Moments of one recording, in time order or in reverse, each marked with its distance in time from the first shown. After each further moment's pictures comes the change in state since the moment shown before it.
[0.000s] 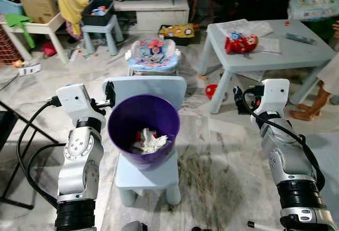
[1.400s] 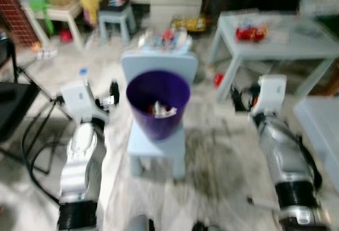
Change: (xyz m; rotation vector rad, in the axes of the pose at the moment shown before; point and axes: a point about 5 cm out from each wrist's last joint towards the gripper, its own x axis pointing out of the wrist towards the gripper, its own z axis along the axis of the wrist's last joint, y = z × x) left arm 0.003 -0.007 0.005 0.002 -0.001 -0.019; right arm 0.001 0.010 0.003 -0.004 -0.014 0.030
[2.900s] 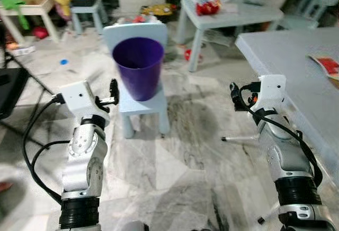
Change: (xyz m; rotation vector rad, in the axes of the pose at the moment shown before) left arm 0.001 -0.005 -0.003 -0.024 0.001 -0.013; right arm 0.003 -0.003 0.006 -0.005 -0.011 -0.006
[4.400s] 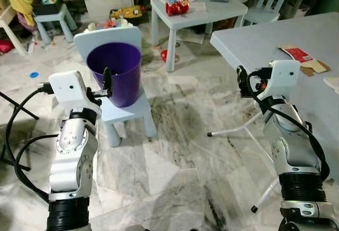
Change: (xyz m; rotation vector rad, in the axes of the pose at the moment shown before) left arm -0.004 0.007 0.026 0.079 -0.083 -0.031; right arm 0.000 -0.003 0.034 0.013 -0.138 -0.030
